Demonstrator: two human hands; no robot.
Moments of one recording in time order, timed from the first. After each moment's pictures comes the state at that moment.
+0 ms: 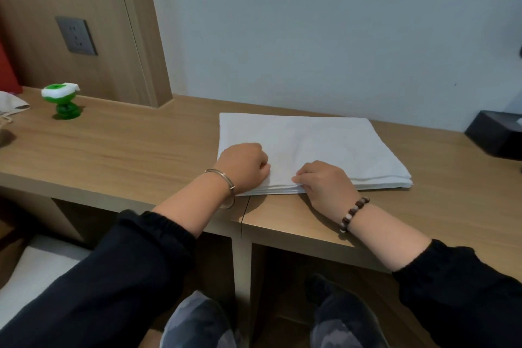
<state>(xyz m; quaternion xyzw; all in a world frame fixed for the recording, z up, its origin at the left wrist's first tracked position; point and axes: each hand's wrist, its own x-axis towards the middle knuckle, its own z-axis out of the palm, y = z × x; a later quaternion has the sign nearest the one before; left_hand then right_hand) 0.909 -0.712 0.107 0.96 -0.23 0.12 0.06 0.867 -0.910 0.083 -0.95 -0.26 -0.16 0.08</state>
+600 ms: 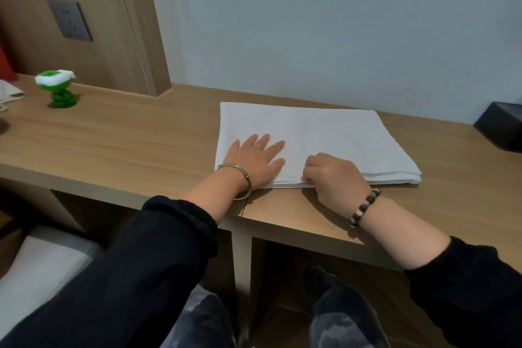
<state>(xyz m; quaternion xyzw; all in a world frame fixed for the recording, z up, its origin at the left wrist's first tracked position) 0.937 -0.723 0.066 0.98 -0.19 0.00 0.03 0.867 -0.915 0.087 -0.95 -0.27 -0.15 0.03</state>
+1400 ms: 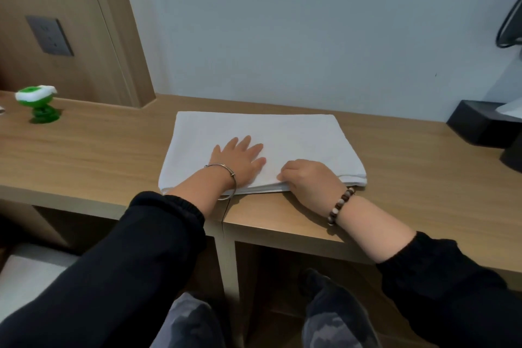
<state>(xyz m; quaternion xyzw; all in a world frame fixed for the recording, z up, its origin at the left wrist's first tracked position) 0.944 -0.734 0.075 0.99 -0.16 -0.02 0.02 0.870 -0.922 0.084 -0.92 -0.34 -0.20 0.09</state>
